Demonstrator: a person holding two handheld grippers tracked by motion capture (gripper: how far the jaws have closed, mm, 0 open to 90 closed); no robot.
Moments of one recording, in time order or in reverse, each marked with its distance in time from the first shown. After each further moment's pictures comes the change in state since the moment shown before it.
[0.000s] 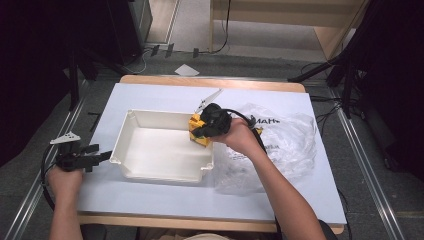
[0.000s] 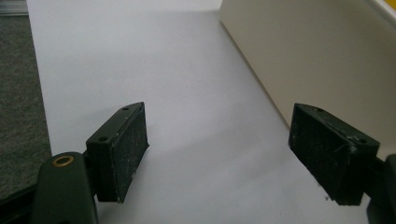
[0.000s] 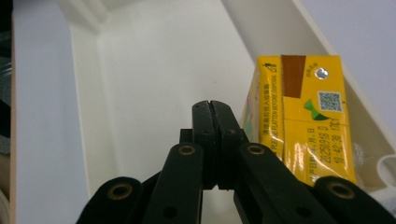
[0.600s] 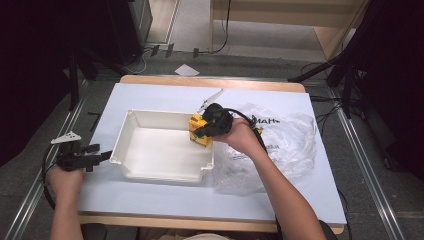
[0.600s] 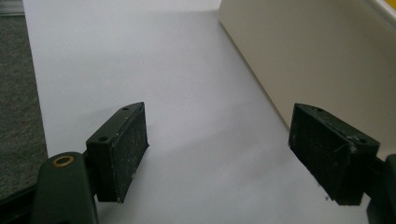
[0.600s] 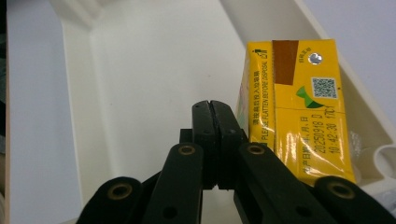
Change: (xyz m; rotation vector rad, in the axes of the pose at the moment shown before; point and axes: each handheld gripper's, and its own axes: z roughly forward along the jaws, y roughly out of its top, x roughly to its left) left arm 0.000 0.001 0.001 0.002 -0.001 0.002; right arm -0.008 -0.005 0.003 0.003 0.009 0.017
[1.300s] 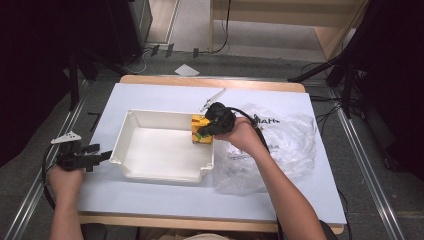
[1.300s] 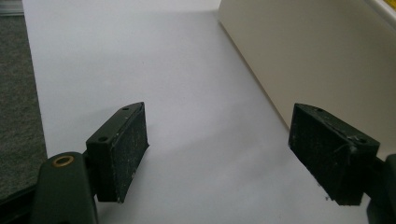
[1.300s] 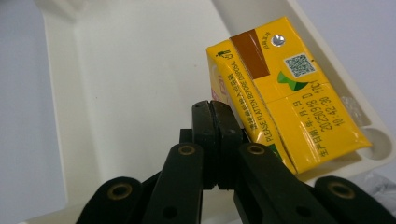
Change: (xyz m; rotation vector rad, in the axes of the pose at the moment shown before) left arm 0.000 0.000 0.000 0.000 -0.001 0.000; right arm -0.010 -0.005 0.000 0.023 -0.017 0.023
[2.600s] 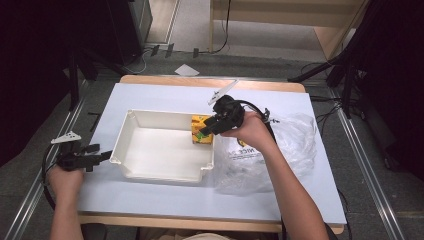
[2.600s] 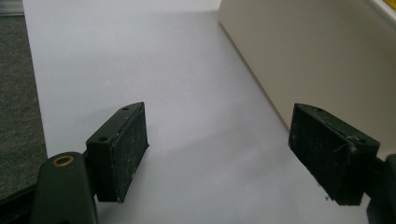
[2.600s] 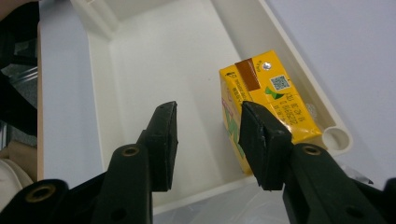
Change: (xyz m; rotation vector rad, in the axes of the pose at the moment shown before) left arm 0.000 0.000 0.000 0.000 0.000 0.000; right arm 0.003 0.004 -0.042 -0.056 0.047 -0.027
